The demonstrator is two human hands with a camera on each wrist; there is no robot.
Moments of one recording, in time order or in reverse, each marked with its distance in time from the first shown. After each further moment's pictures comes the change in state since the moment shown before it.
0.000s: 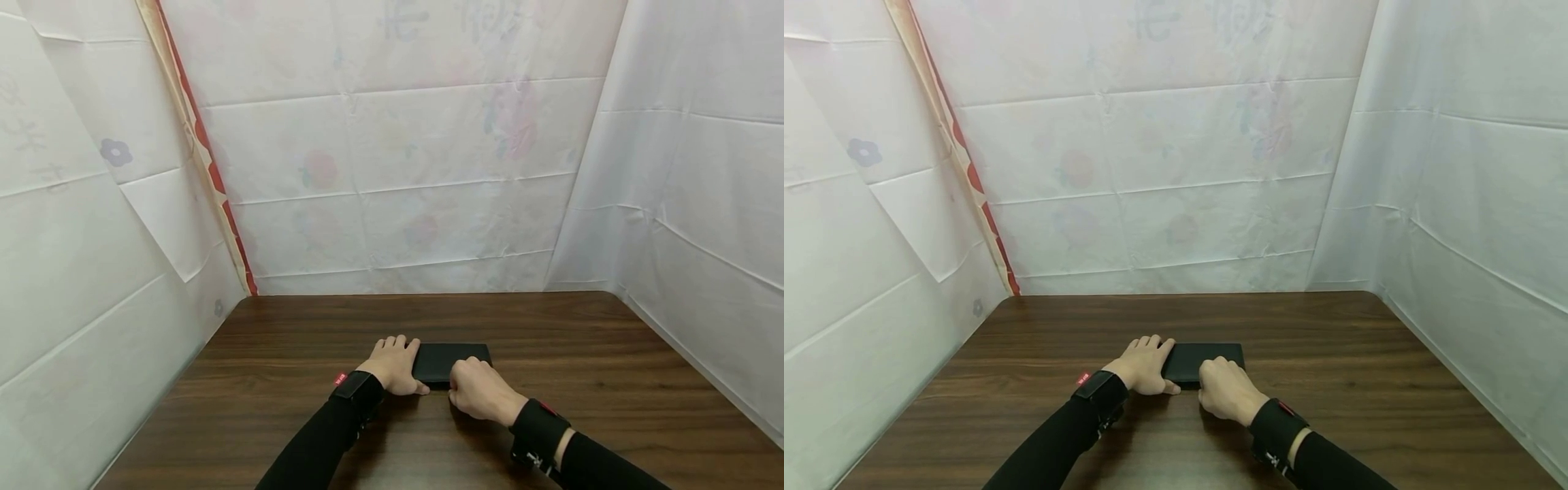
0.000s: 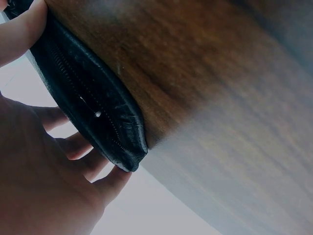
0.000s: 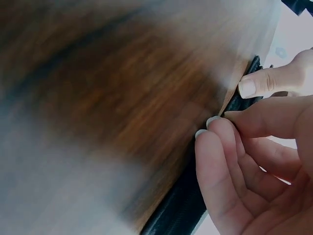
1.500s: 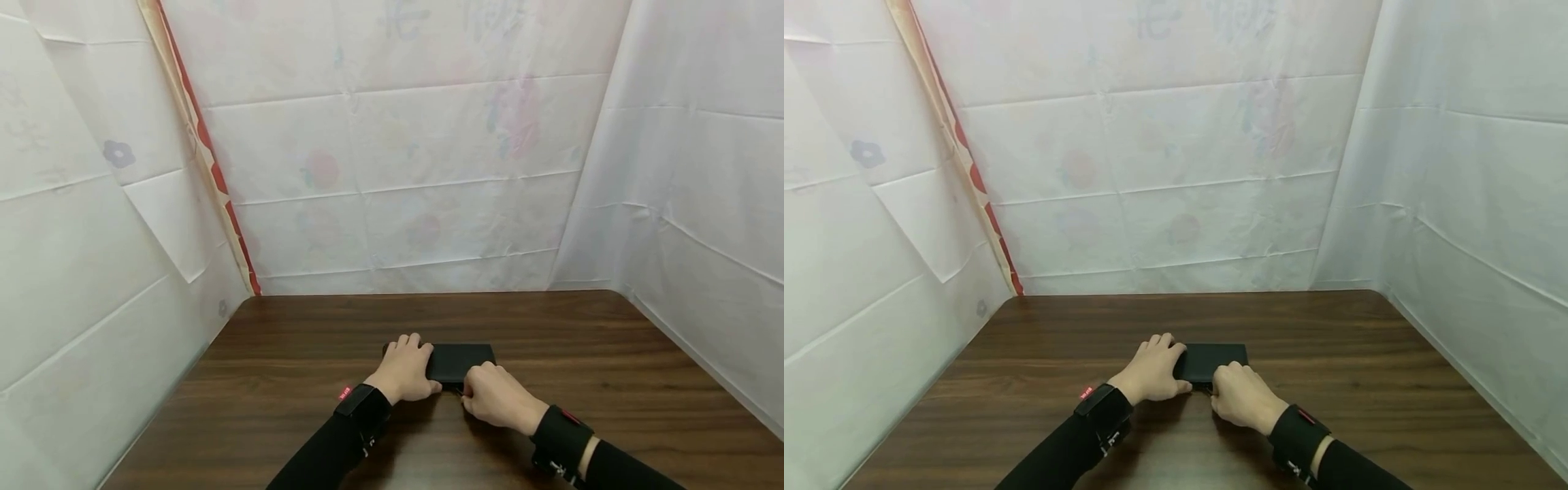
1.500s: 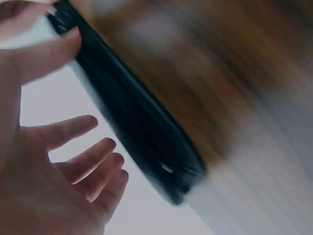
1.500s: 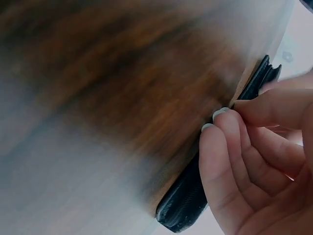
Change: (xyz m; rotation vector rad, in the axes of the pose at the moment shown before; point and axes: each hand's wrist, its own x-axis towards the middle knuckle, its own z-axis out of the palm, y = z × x) left_hand -0.016 0.018 0.000 -0.073 0.194 0.094; right_hand -0.017 0.009 -0.006 0.044 -0.043 0.011
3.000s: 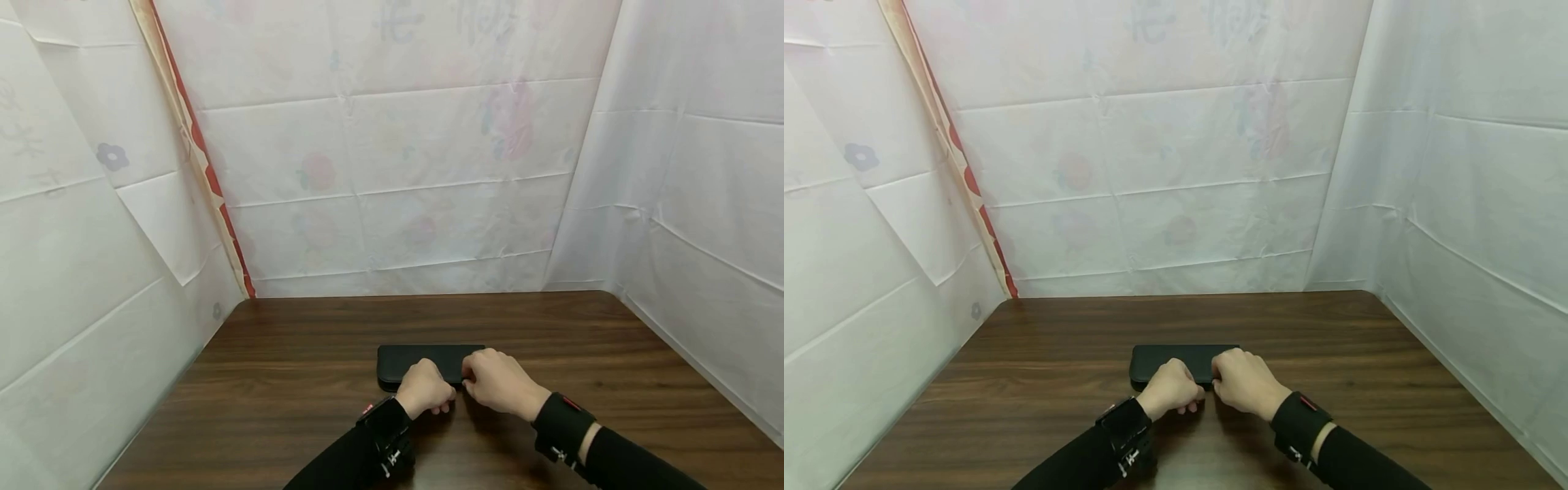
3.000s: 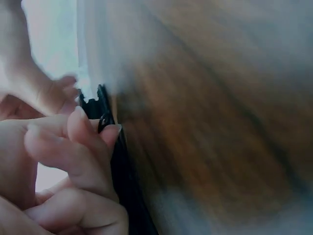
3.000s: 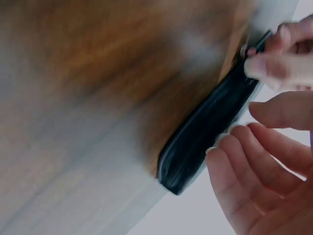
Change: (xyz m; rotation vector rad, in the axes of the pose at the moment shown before) left_hand -0.001 0.045 0.025 -0.759 0.034 -0.298; right_hand 0.000 0.006 -0.021 -0.136 0.094 0.004
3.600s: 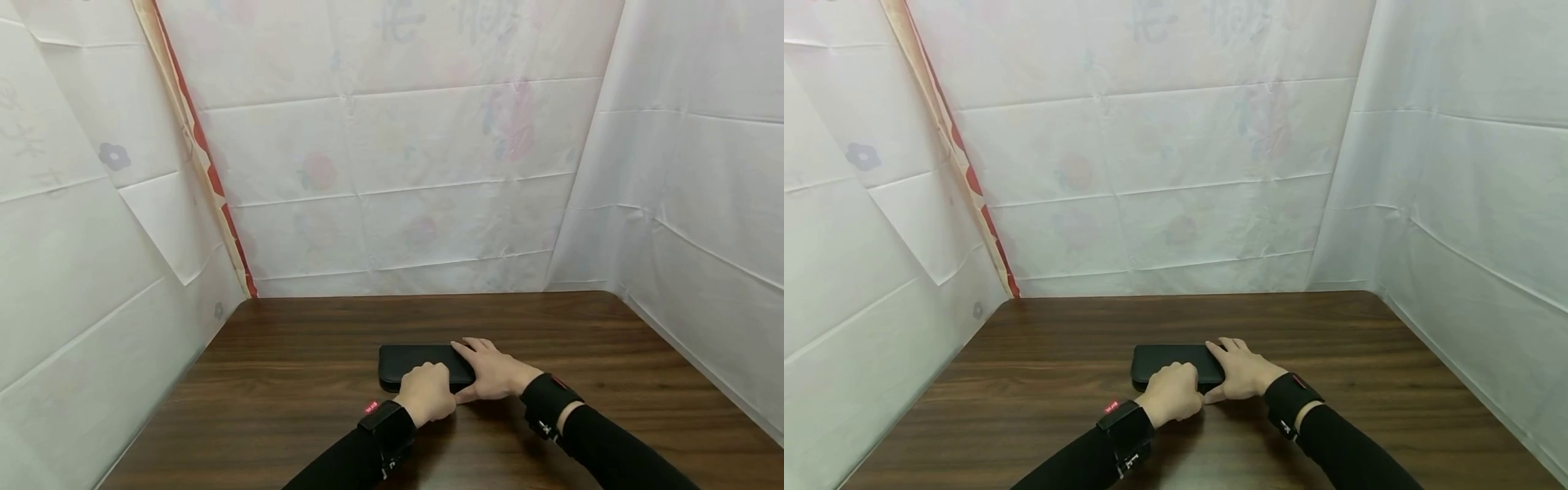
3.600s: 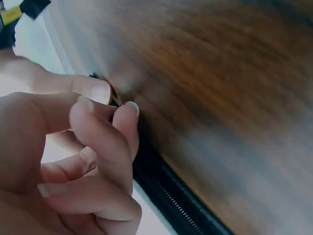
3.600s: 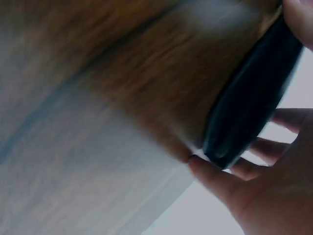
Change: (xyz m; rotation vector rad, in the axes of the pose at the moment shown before) left_hand -0.009 0.015 -0.006 0.457 -0.057 0.137; right_hand 0.023 0.028 0.011 0.018 -0.221 0.097
